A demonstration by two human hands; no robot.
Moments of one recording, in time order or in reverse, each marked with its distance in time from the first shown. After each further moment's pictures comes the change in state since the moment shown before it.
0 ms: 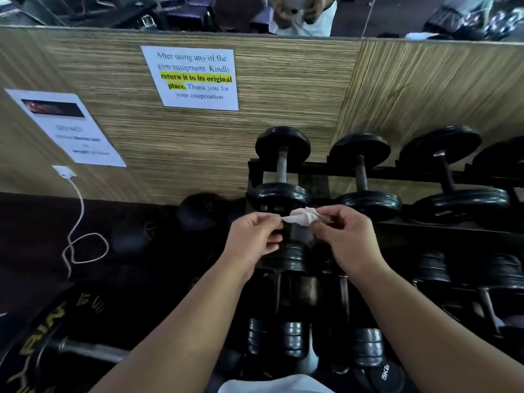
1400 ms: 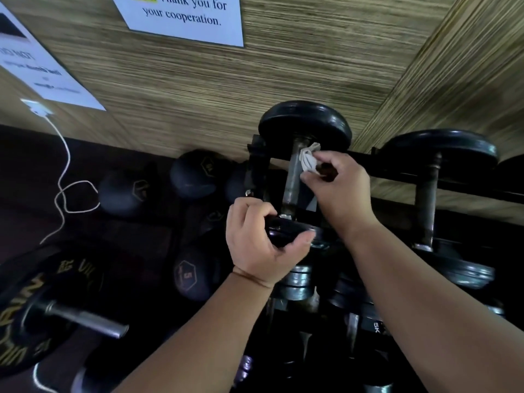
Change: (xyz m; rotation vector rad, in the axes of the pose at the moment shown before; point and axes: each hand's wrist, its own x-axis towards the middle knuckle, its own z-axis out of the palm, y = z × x) left_hand 0.177 -0.050 0.041 0.542 0.568 0.953; right_hand 0.238 0.042 0.071 -0.306 -0.064 -0.080
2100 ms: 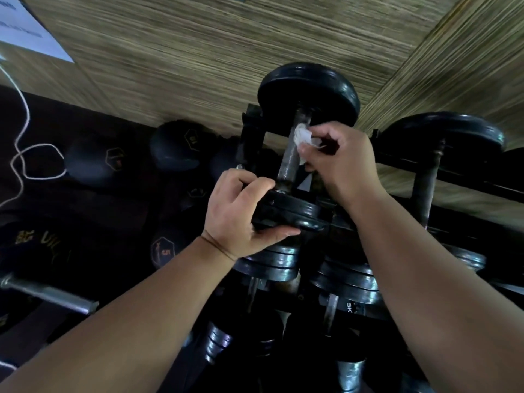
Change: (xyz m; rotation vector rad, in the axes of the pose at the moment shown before) left_hand 0.009 -0.045 -0.017 -0.041 -0.246 0.269; right_hand 0.007 -0.007 -0.005 -0.089 -0.161 -0.024
